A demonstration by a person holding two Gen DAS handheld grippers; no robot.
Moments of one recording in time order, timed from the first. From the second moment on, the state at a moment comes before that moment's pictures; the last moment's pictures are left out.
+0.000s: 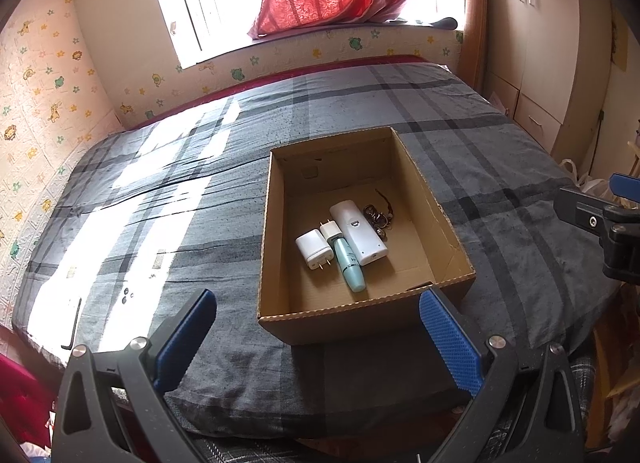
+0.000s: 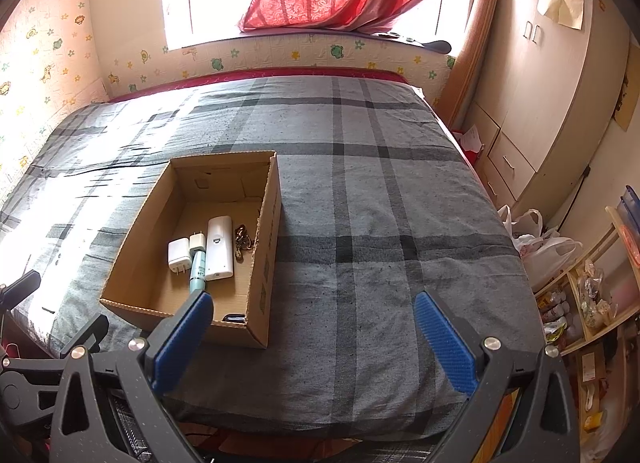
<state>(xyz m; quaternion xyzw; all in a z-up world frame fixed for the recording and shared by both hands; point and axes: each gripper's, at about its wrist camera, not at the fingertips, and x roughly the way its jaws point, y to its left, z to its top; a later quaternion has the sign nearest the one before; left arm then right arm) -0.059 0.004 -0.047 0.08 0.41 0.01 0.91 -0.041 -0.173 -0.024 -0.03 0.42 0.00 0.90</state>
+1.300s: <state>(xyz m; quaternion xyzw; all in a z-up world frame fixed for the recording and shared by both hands) -0.049 0.008 -0.050 0.08 0.42 0.00 0.90 -0.030 -0.168 -0.027 -0.04 0.43 0.01 0.90</state>
